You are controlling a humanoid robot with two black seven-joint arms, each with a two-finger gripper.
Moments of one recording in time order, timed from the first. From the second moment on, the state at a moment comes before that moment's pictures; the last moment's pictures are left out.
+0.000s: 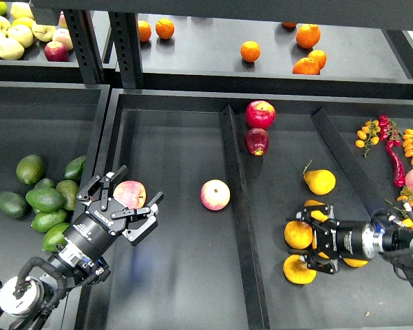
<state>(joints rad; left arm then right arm) 0.06 0.00 -1.27 -1.19 -0.31 -0.49 0.49 0.50 -0.55 0.68 0.94 -0.05 0.57 -0.49</state>
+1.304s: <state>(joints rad) -0.01 0.00 -1.26 -1.09 -0.31 -0.49 0.49 0.18 0.02 1.38 0.90 0.03 0.57 -0.49</state>
